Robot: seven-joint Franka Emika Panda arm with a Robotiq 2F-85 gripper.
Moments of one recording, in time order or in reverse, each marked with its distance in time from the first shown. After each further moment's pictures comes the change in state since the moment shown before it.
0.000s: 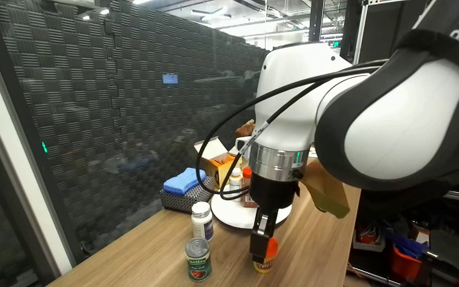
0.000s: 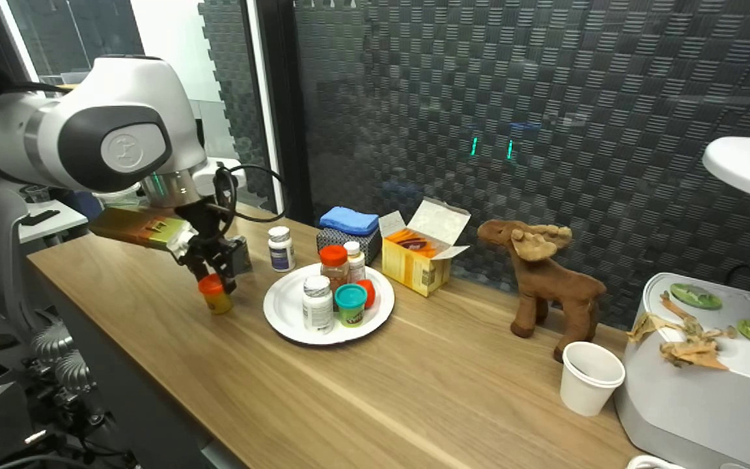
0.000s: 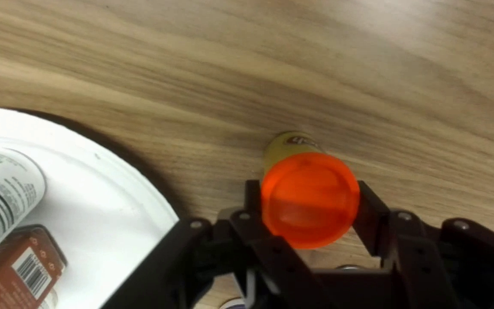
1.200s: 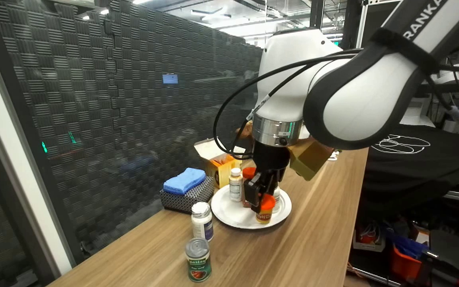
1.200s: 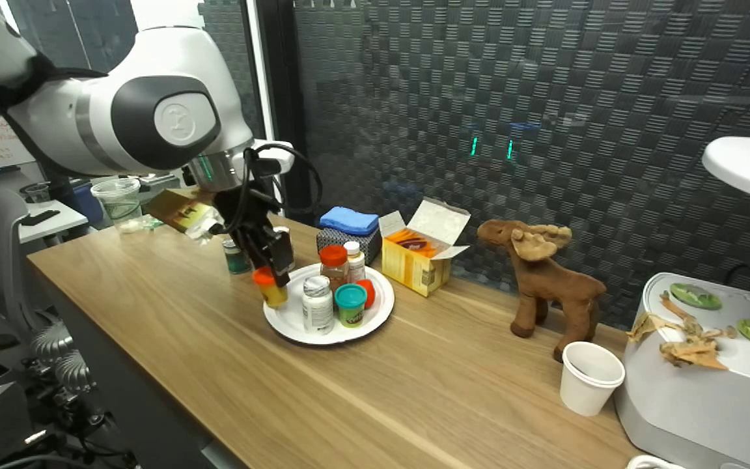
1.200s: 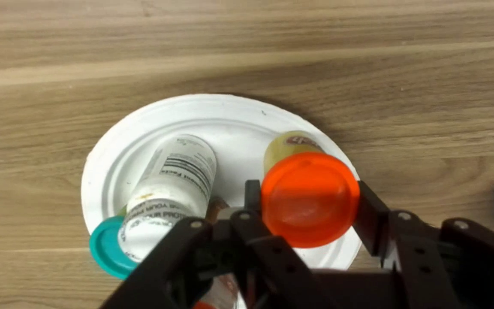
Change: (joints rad) arm -0.032 -0.010 -0.134 0.076 -0.186 -0.043 0.347
